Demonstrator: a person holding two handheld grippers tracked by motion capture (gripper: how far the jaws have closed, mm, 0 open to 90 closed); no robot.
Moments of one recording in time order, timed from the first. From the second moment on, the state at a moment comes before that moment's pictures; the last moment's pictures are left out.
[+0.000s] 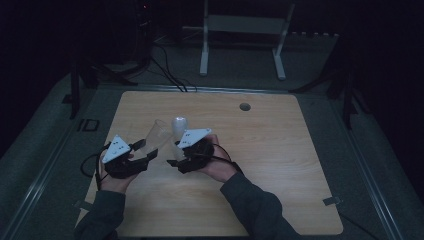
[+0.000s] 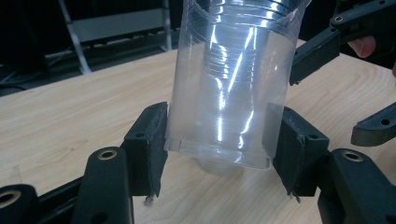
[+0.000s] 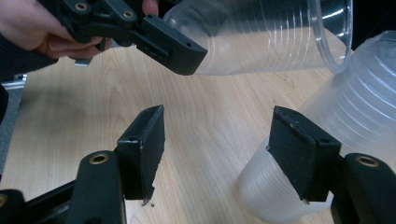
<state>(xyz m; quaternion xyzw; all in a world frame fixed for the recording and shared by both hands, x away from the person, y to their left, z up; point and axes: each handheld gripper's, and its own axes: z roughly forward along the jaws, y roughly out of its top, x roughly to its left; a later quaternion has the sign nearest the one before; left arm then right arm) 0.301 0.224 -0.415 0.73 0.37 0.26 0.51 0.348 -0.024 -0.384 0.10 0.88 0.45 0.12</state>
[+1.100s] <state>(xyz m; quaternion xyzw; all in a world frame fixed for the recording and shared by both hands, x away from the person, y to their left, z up) 0.284 0.223 -0.417 0.67 0.40 0.29 0.56 0.350 -0.024 -0.379 0.15 0.85 0.51 0.06</state>
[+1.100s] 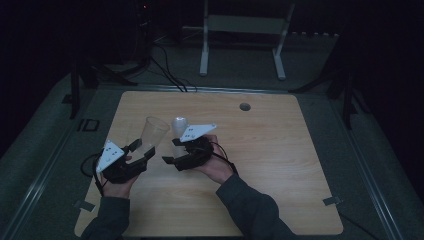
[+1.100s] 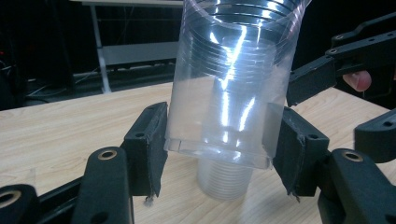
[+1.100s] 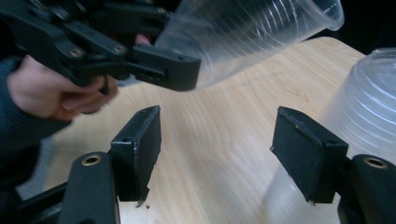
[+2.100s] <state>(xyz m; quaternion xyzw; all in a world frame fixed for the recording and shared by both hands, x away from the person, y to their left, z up) 0.275 0.222 -0.414 0.66 0.38 0.27 0.58 0.362 -0.027 -0.372 0.20 0.79 0.58 -0.02</state>
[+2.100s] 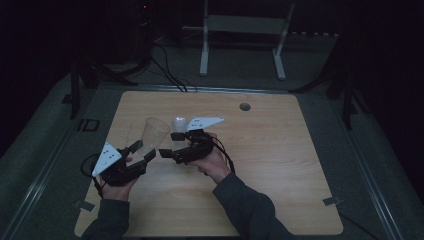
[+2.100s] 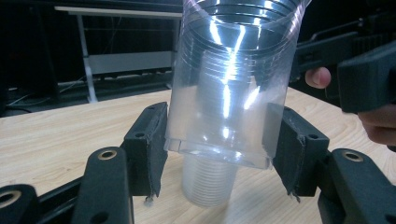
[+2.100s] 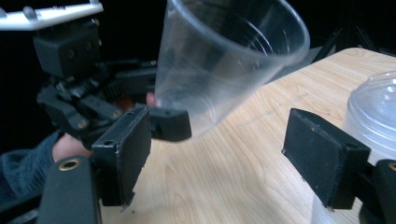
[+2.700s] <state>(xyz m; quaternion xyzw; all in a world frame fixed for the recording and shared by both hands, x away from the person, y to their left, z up) 0.272 0.211 -0.415 0.67 0.36 0.26 0.59 0.372 -0.020 -0.373 0.22 0.76 0.61 -0.07</state>
